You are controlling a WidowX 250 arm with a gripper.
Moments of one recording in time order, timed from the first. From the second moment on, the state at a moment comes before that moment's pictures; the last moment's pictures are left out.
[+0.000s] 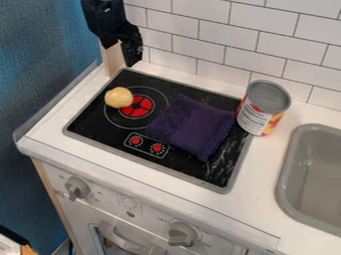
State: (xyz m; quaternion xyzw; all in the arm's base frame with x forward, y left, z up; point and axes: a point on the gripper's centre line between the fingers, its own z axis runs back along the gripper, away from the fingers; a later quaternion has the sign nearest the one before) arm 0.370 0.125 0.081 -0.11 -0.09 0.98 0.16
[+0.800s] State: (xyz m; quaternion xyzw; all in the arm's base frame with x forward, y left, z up) arm 0.394 0.038 0.084 -0.10 -0.06 0.96 0.24
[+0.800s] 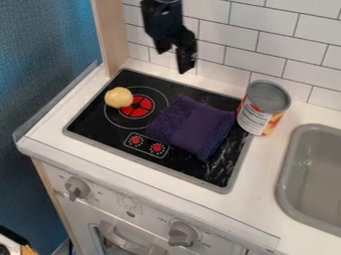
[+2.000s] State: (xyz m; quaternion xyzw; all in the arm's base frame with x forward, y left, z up) arm 0.355 -0.009 0.013 0.01 -0.02 0.98 0.22
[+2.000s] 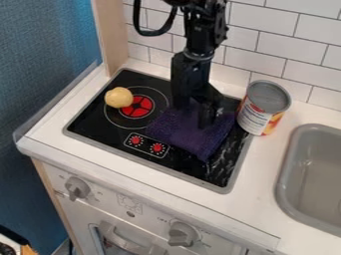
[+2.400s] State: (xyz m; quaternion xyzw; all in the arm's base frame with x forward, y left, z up) arm 0.360 0.001 -0.007 0.01 -0.01 0.98 0.19
